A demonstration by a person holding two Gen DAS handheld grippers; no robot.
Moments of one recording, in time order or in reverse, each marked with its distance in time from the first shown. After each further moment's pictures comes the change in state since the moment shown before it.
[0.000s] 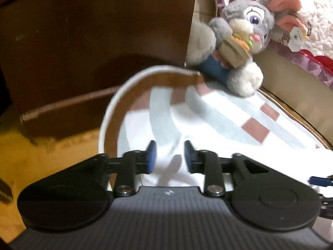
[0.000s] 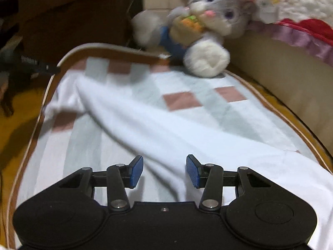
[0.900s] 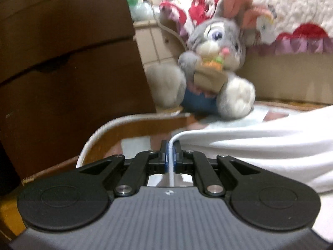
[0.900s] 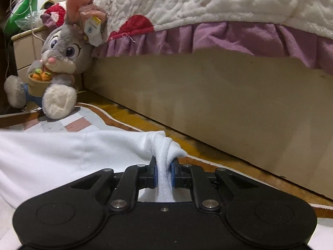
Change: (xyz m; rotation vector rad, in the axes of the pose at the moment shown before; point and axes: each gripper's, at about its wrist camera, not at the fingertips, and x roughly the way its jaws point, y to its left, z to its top) left arm 0.034 -0.098 -0.043 0.358 -0.401 0.199; right arm -0.075 -0.165 -0.047 0.384 -0.181 -0.500
